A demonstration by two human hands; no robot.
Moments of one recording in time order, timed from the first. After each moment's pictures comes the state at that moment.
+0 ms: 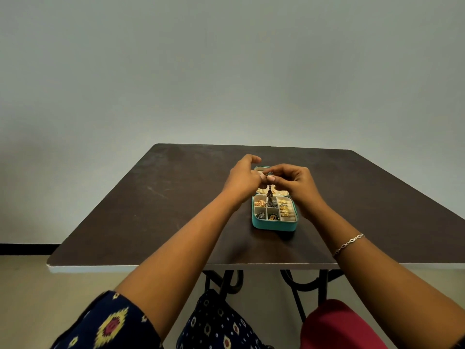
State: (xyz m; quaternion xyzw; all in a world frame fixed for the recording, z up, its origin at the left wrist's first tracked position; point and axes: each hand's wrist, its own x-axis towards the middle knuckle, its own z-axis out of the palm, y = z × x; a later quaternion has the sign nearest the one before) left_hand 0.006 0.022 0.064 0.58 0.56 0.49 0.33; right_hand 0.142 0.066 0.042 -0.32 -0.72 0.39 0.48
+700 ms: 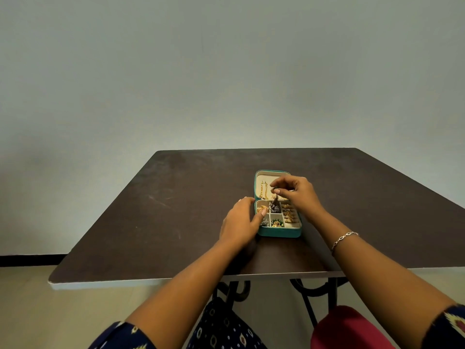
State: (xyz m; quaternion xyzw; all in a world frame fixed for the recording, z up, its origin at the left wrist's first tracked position) left_hand 0.005 0.018 -0.006 0.64 0.66 0.35 0.16; right_hand 0.148 0.108 0.014 -0.43 -0.73 0.30 0.43
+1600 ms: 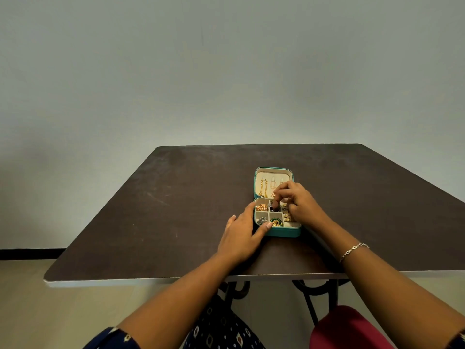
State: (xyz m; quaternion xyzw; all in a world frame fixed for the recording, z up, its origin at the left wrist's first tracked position) left_hand 0.010 0.010 -0.024 0.68 0.64 0.31 0.19; right_hand 0.159 0.107 -0.001 -0.43 -0.83 0.18 0.29
